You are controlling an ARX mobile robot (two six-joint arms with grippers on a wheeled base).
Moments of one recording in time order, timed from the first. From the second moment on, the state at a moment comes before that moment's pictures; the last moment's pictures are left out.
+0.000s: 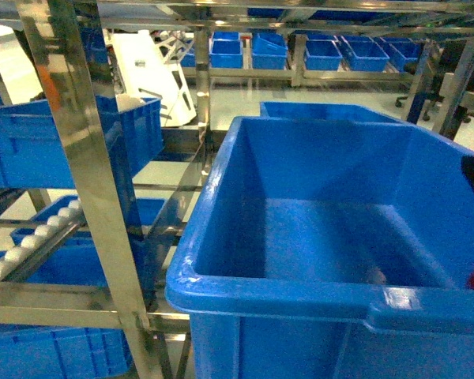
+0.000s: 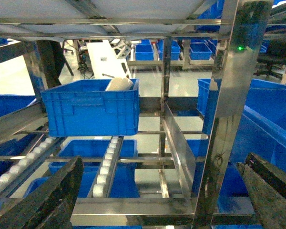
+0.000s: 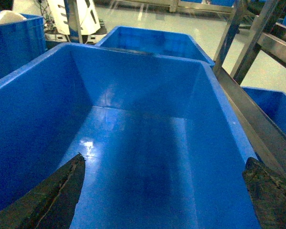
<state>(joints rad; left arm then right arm) 0.00 0.01 0.01 0.00 0.00 0.00 0.31 1.23 0.44 0.51 0.28 0.01</state>
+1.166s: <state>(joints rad) 0.00 0.01 0.01 0.00 0.00 0.00 0.12 0.70 0.17 0.53 0.12 -0.02</state>
